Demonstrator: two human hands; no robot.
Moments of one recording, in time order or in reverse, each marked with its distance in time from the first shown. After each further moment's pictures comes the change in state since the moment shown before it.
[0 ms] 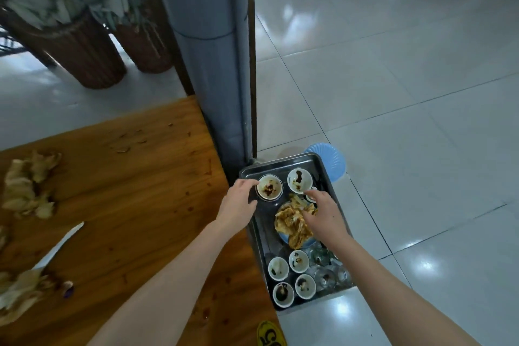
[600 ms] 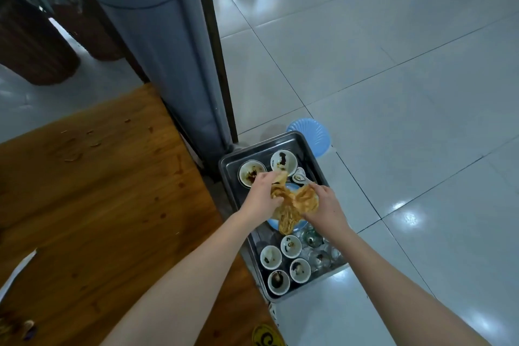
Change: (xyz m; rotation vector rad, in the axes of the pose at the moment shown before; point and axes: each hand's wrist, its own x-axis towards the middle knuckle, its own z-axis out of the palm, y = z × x) left_hand 0.043 0.034 0.075 -0.156 -0.291 0.045; right_hand 0.011 0.058 0.014 0.084 -0.046 0.182
